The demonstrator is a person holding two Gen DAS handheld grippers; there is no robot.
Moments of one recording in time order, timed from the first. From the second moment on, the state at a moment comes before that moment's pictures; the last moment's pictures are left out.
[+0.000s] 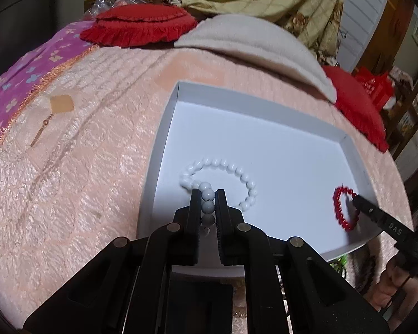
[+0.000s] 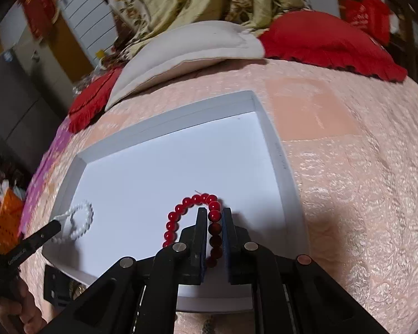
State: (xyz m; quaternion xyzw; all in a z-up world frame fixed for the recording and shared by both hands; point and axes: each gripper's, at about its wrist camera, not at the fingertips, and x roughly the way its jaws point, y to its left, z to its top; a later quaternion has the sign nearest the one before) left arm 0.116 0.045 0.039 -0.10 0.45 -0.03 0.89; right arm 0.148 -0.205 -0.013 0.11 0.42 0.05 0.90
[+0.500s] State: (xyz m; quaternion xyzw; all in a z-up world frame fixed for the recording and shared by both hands) left arm 0.117 0.050 0.042 -0.09 0.44 -0.02 0.89; right arm 0.130 -0.197 0.007 0.06 0.37 0.06 0.93
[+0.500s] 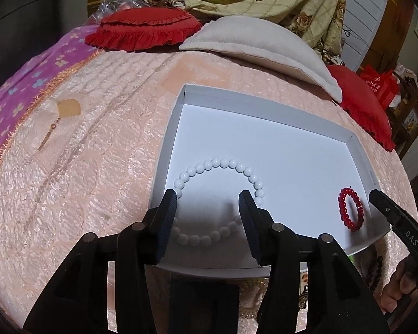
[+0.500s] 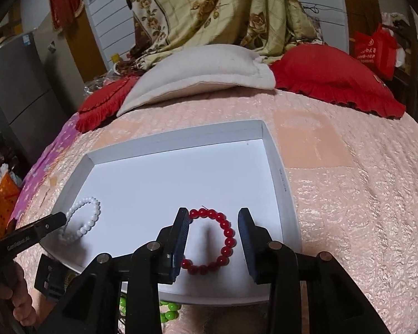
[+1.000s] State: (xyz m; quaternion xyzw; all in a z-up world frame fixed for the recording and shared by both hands) left arm 0.079 0.099 0.060 -0.14 0.40 -0.01 0.91; right arm 0.067 -0.254 0.024 0.11 0.32 0.03 0.94
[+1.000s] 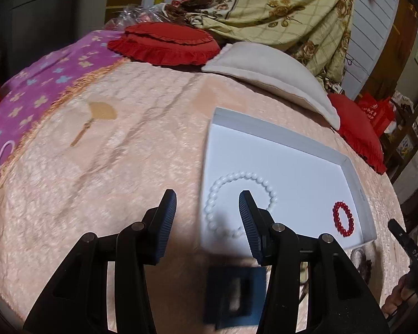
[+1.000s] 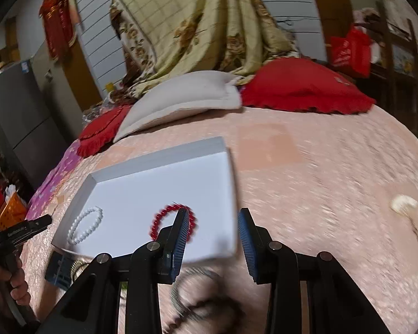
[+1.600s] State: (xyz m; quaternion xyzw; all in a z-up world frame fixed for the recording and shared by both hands) left arm 0.006 0.063 0.047 -0.09 0.40 -0.05 0.91; right arm 0.005 -0.243 -0.018 0.04 0.39 0.05 0.92
